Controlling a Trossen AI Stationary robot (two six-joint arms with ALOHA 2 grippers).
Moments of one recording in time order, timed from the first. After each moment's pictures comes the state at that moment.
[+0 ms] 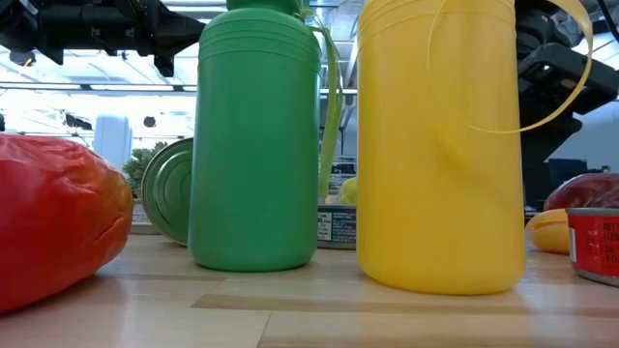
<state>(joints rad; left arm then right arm) 0.30 0.60 0.30 0.43 0.12 -0.09 0.26 1.61 0.83 -0.31 -0.11 0.21</state>
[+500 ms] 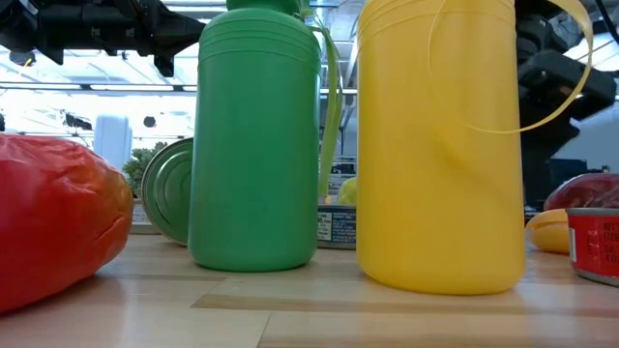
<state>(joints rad) 0.30 0.60 0.30 0.43 0.12 -0.09 0.26 1.63 0.82 -0.30 -0.10 0.21</state>
